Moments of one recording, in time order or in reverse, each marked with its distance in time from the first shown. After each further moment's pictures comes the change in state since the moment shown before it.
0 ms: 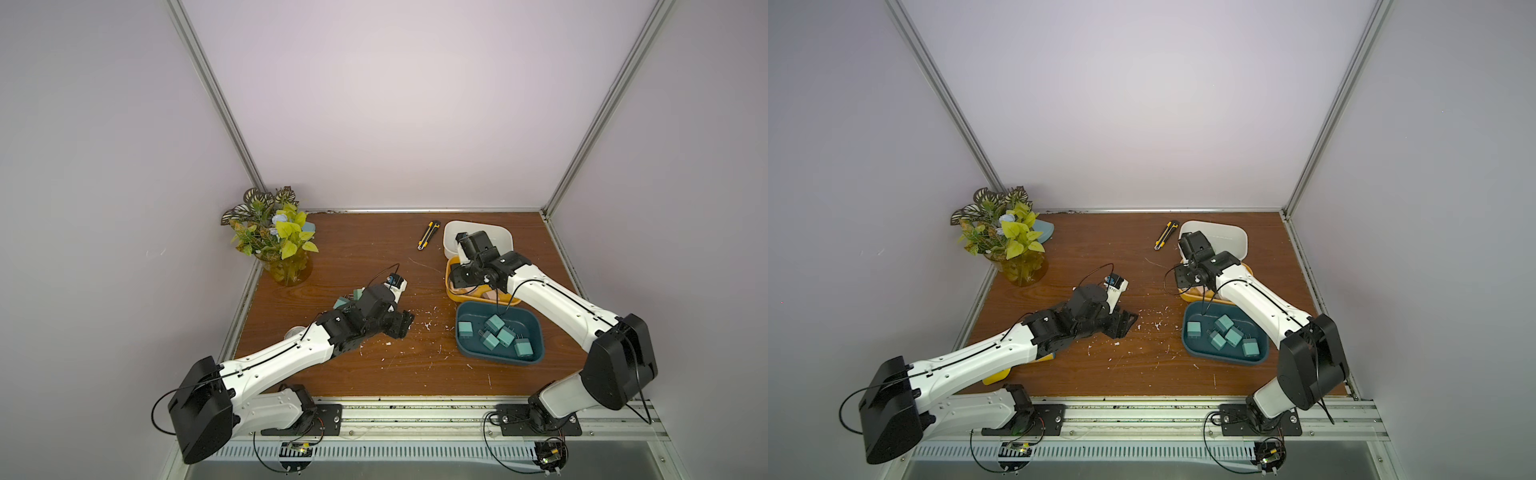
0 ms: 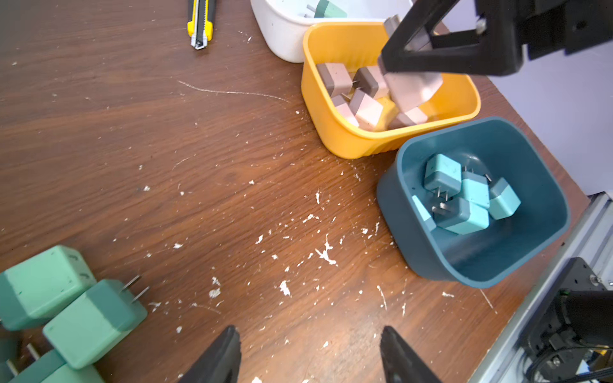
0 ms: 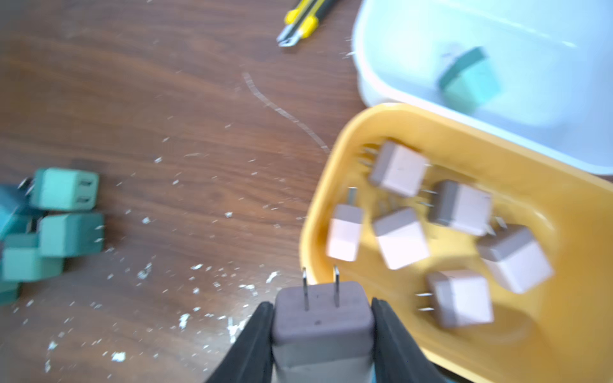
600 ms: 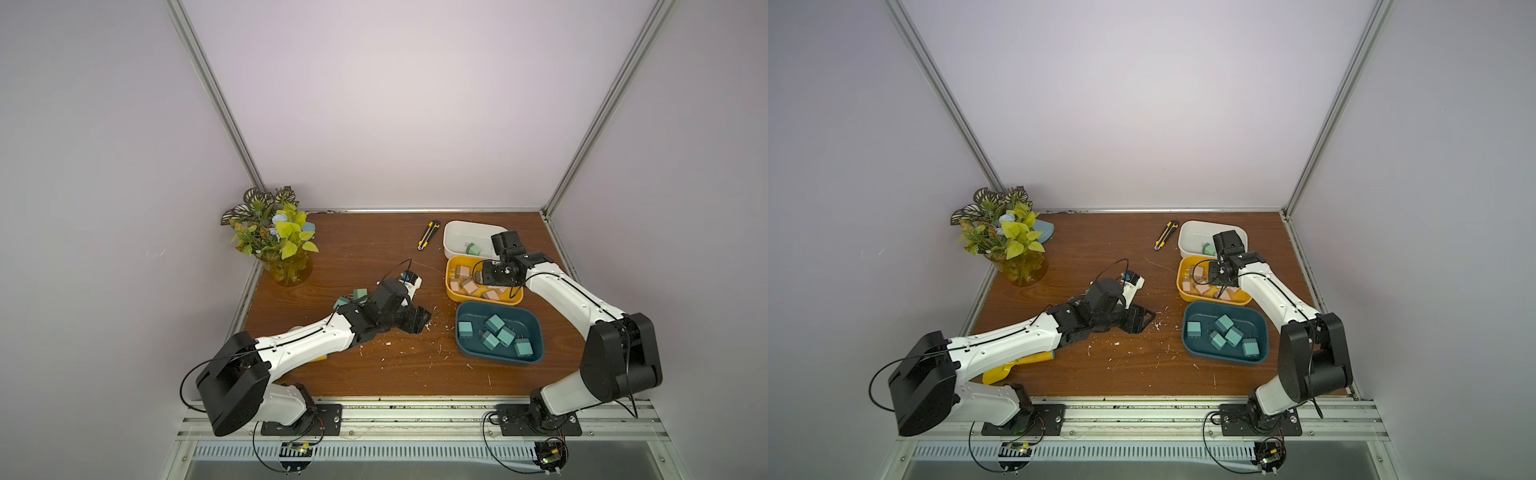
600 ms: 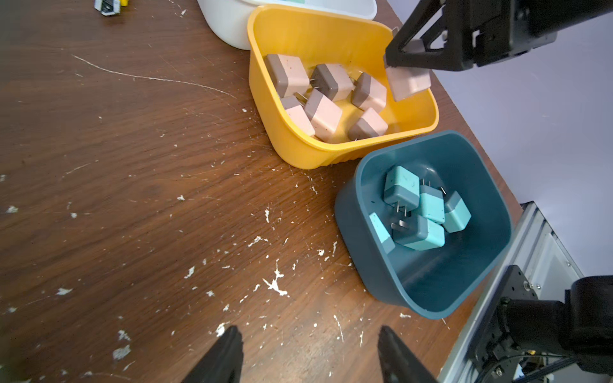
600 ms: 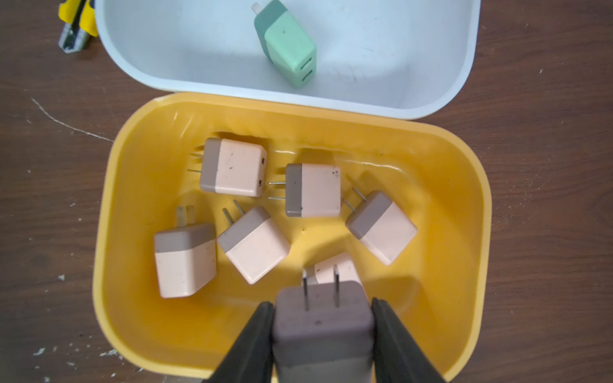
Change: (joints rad) left arm -0.004 0.191 0.048 0.169 0.155 -0.086; right arm -0.247 0.032 -0.085 0.028 0.060 -0.036
